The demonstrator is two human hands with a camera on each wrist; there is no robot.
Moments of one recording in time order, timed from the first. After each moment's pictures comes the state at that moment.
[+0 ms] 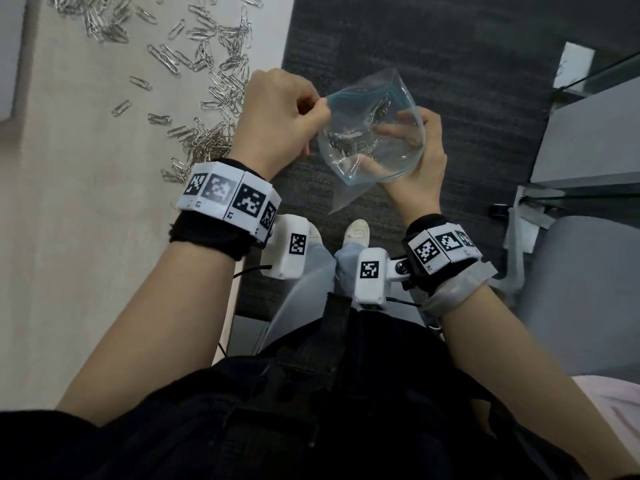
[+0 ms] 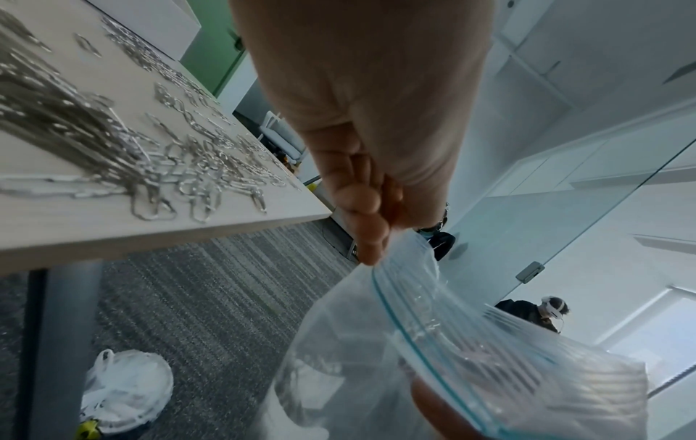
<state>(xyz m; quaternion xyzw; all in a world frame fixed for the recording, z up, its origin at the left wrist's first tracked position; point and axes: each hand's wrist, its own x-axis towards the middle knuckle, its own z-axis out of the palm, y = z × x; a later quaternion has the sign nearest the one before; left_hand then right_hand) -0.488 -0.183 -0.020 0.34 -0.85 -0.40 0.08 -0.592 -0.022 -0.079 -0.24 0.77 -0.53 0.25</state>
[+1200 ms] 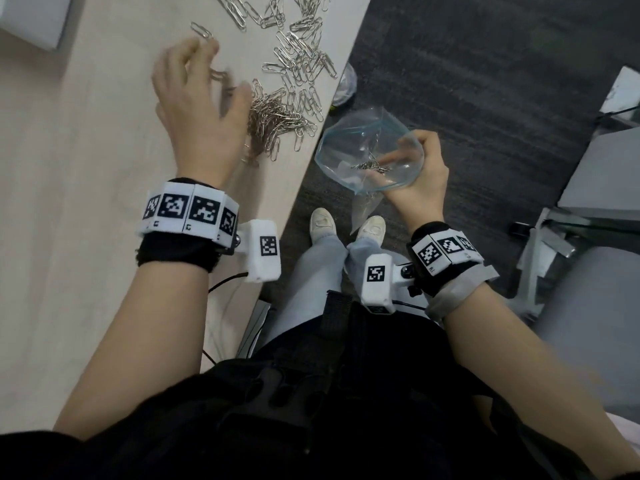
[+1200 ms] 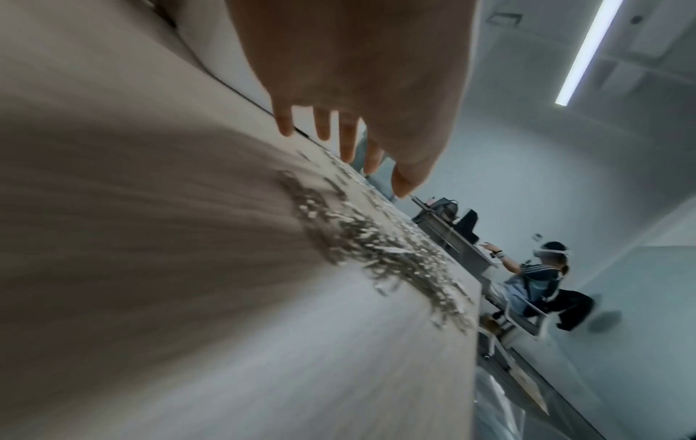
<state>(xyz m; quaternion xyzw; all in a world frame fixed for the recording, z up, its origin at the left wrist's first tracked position) -0.367 -0.221 -0.055 0.58 -0.78 -0.19 0.12 -0.552 -0.040 -0.118 -0.27 0.80 -0.44 0.32</state>
